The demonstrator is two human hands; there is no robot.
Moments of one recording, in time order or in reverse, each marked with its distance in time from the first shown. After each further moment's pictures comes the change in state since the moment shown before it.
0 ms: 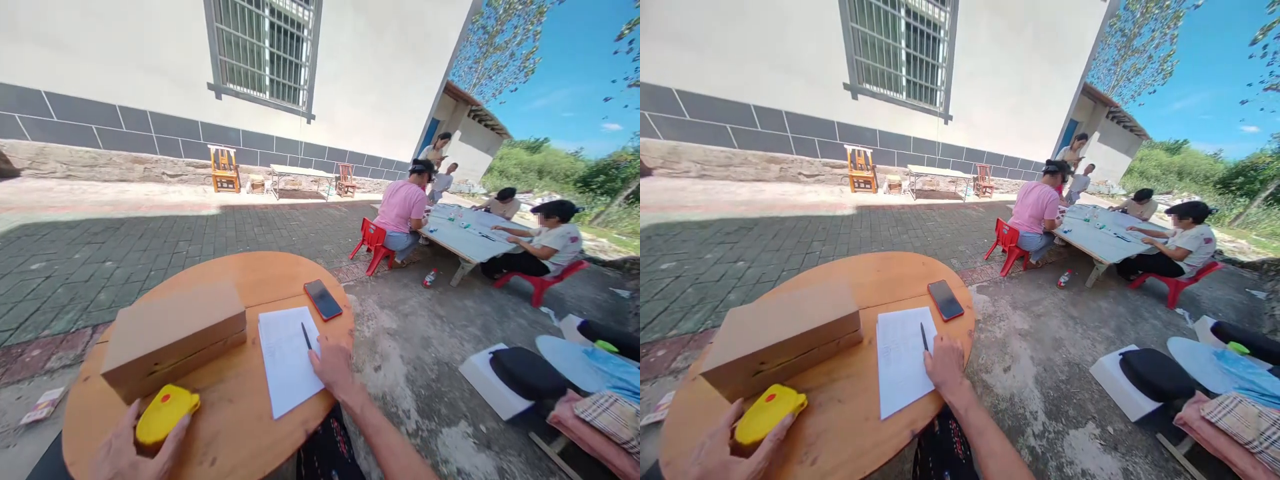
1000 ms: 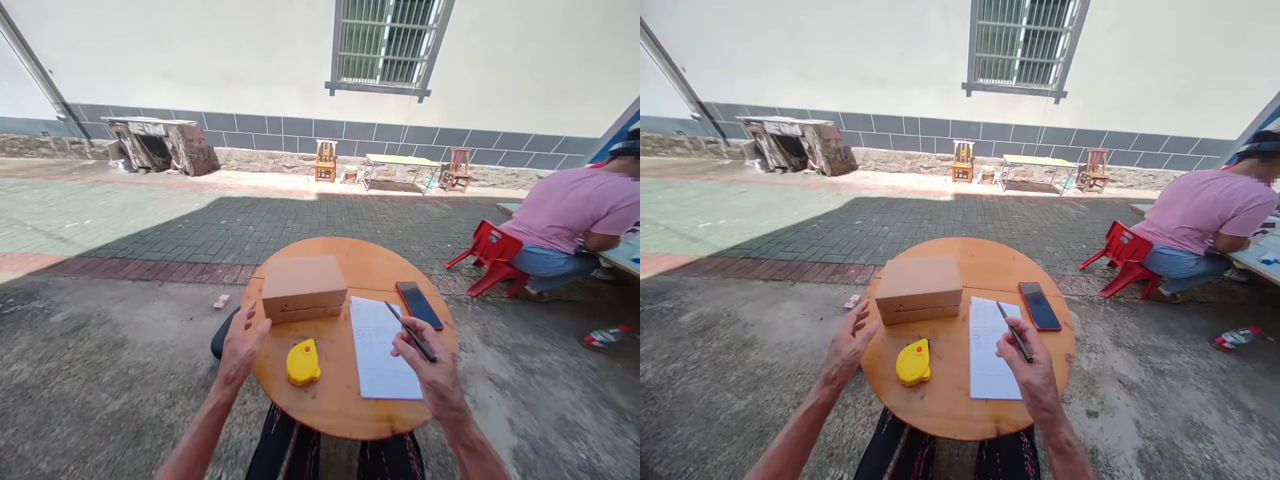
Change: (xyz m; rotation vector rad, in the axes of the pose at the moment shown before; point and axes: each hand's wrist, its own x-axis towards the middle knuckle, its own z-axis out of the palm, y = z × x) left_hand 0.043 -0.002 -0.053 -0.468 0.006 -0.002; right_hand -0.004 -0.036 -0.038 1.445 -0.018 -0.108
